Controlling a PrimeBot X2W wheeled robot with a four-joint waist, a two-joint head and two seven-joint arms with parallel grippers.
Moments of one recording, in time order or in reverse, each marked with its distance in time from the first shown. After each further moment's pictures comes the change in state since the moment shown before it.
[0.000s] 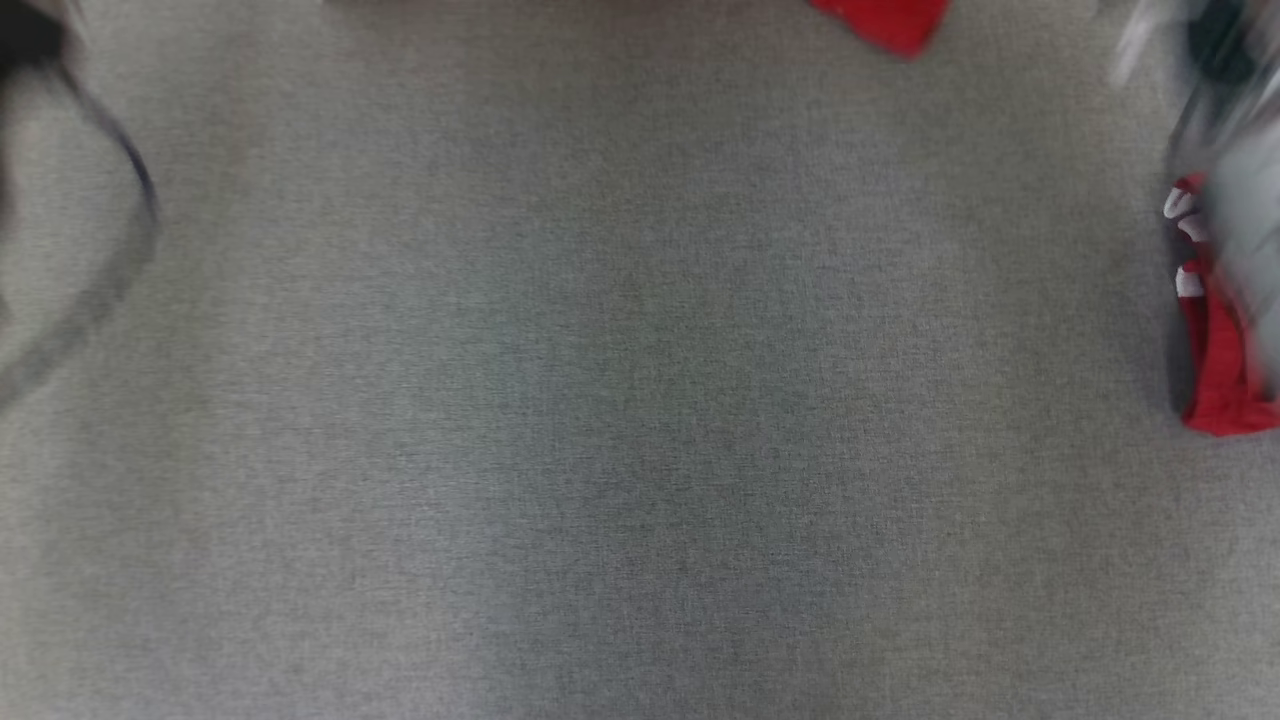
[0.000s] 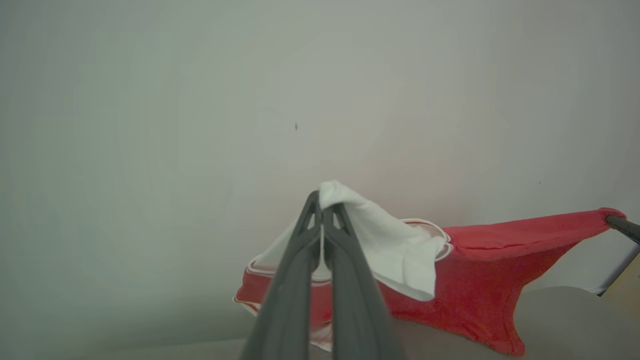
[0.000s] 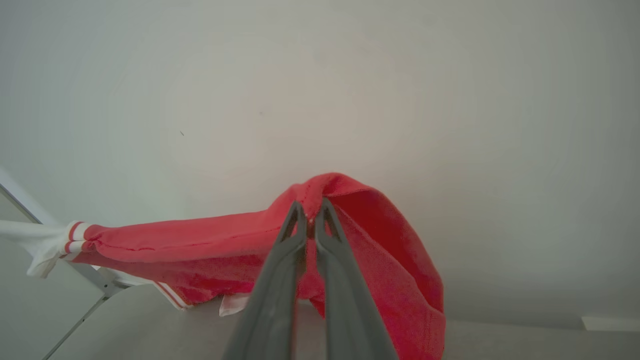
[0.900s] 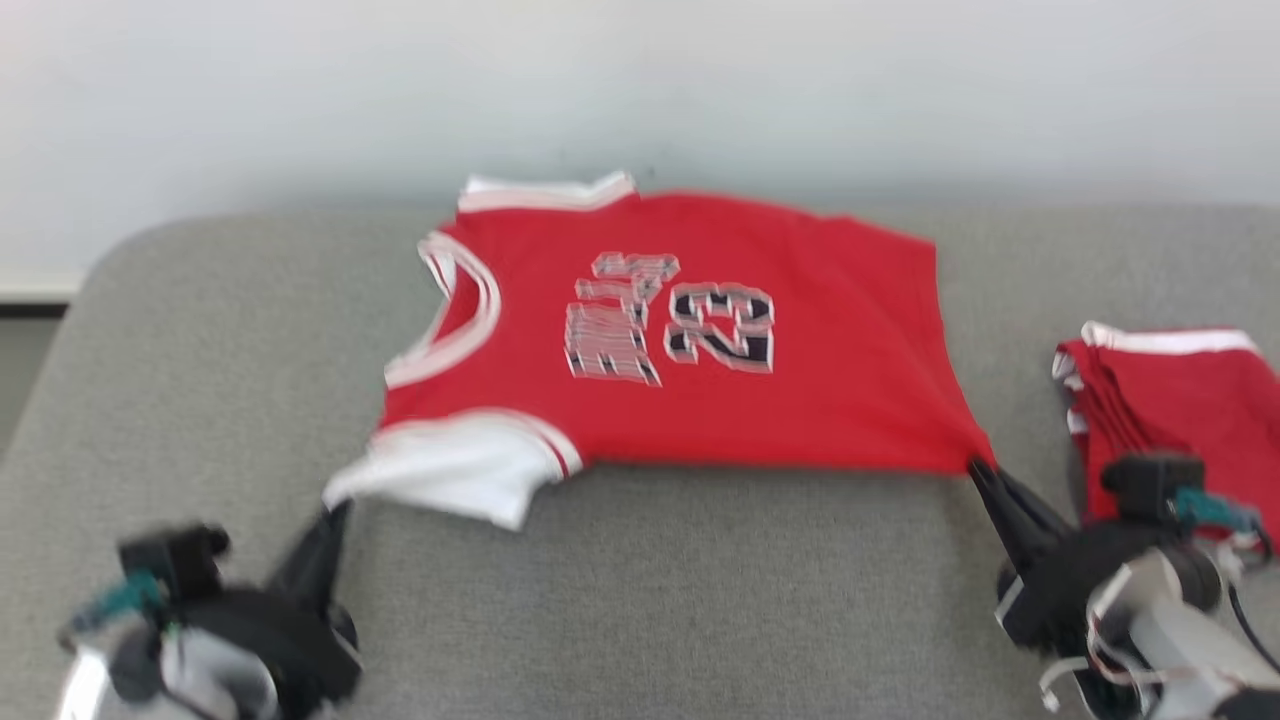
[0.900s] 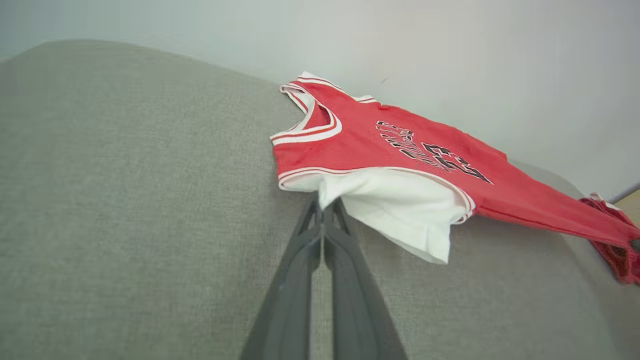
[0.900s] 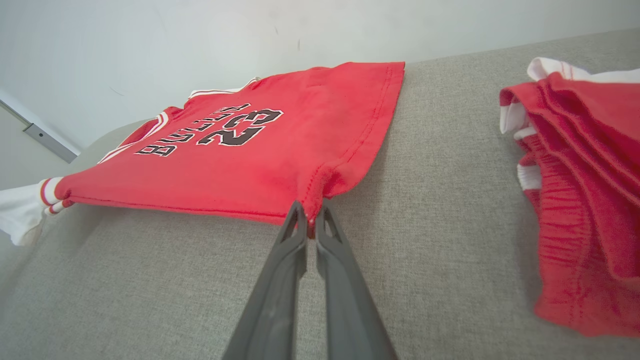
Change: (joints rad) left arm 0.817 -0.076 -0.130 -0.036 -0.055 0.089 -0.136; right arm 0.922 -0.089 0.084 -0.101 0.019 0.022 -0.202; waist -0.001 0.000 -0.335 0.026
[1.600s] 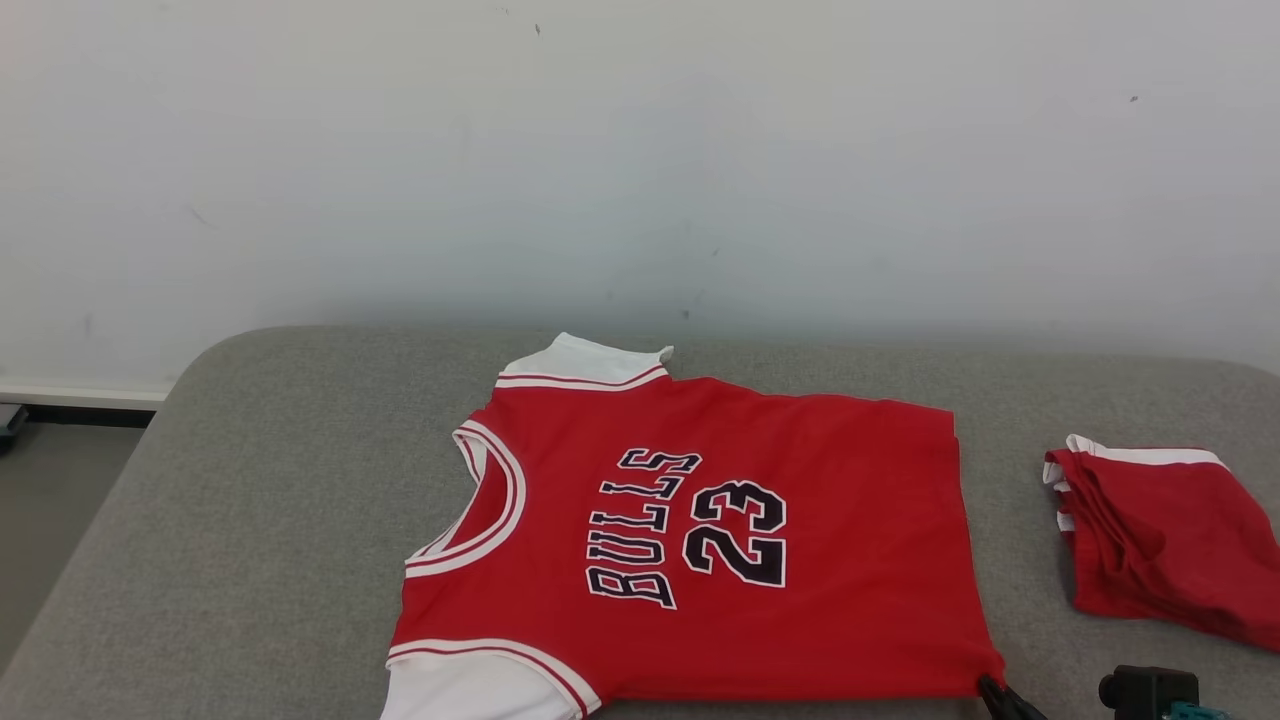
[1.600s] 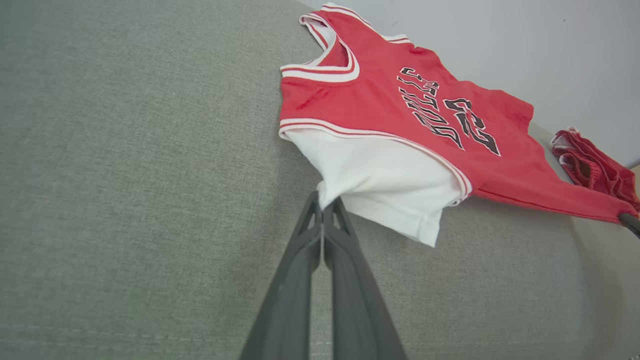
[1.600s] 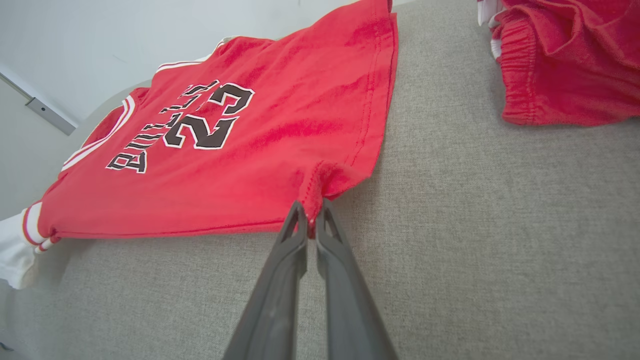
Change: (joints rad) left arm 0.427 0.076 -0.058 -0.243 -0.024 0.113 0.009; right arm 0.358 -0.011 0.005 -0.088 0.040 -0.065 -0.034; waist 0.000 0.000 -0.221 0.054
